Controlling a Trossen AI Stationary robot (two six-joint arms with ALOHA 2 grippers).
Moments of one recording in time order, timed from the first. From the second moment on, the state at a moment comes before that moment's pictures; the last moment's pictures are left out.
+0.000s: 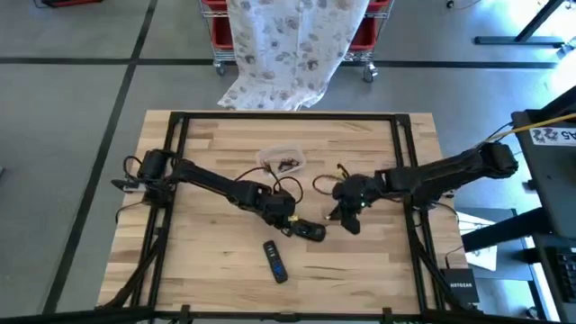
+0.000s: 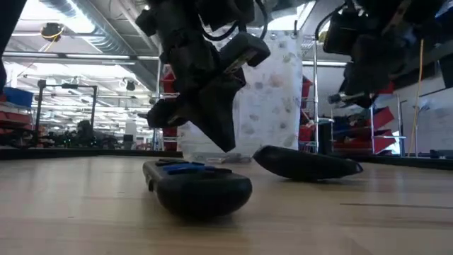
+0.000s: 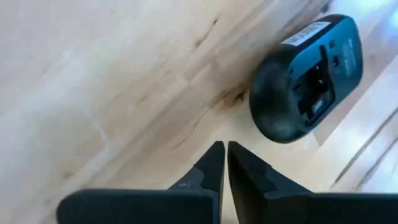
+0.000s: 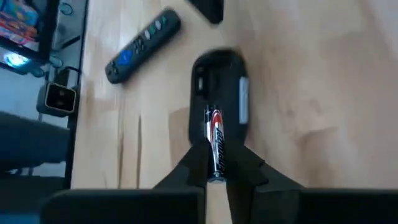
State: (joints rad) left arm -0.15 1.91 1.26 -0.42 0.01 -1.01; right arm 0.18 1.23 0.62 -0.18 -0.22 0.56
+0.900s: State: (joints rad) left arm -0.16 1.90 1.25 -0.38 -0.08 -0.69; right arm 0.23 1.61 0.82 -0.17 -0.07 0.83
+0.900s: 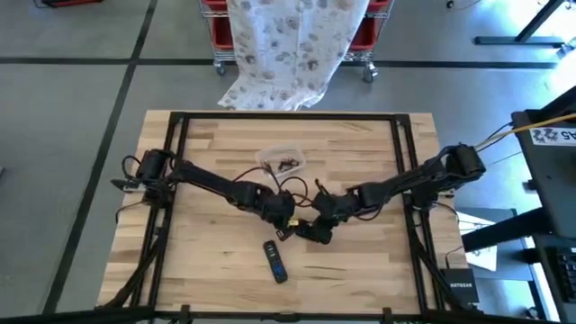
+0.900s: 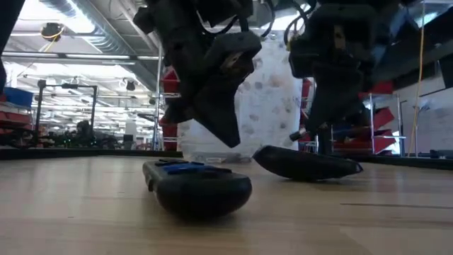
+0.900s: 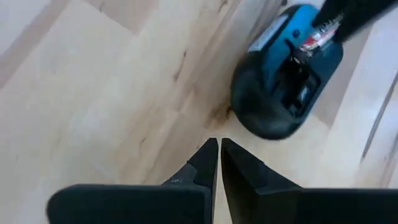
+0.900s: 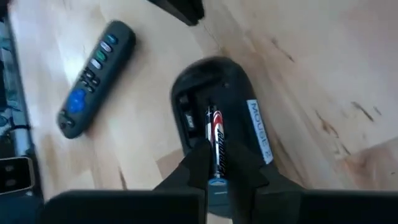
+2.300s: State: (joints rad) left arm -0.18 1.91 1.25 -0.34 -0.17 -0.66; right arm 0.23 1.68 0.84 -0.11 -0.01 0.83
